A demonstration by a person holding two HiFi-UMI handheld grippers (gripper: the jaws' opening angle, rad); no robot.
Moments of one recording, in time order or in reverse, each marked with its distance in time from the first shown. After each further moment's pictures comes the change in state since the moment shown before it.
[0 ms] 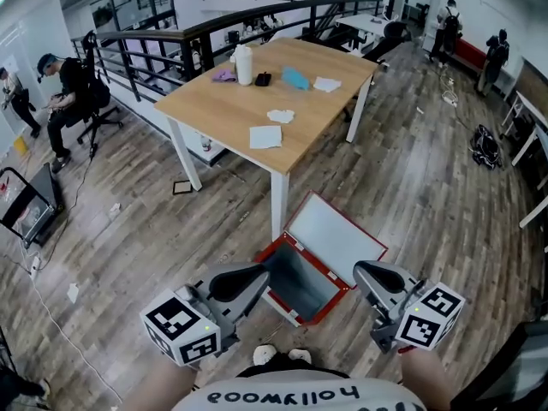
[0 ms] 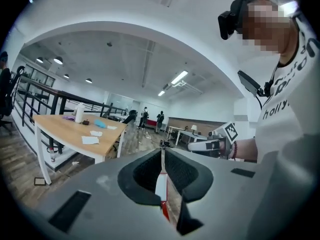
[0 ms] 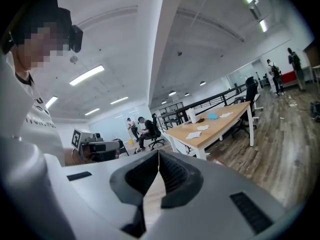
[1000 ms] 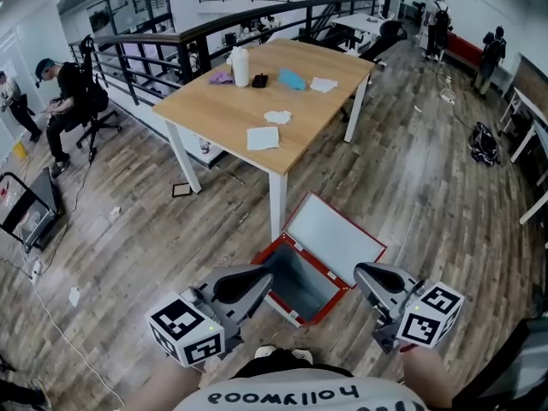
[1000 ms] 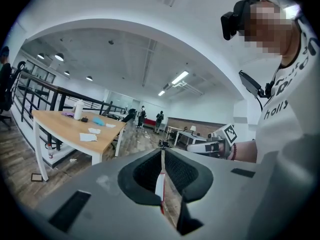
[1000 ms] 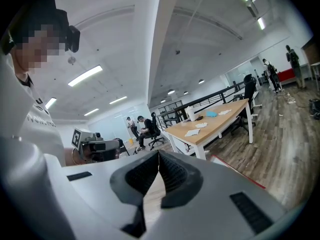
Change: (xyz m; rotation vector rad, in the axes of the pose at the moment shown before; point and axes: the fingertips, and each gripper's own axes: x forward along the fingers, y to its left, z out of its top) left arm 0.004 -0.008 -0.008 -0.030 0.004 -0.012; right arm -0.007 -0.004 -0.011 0.021 0.015 -0.005
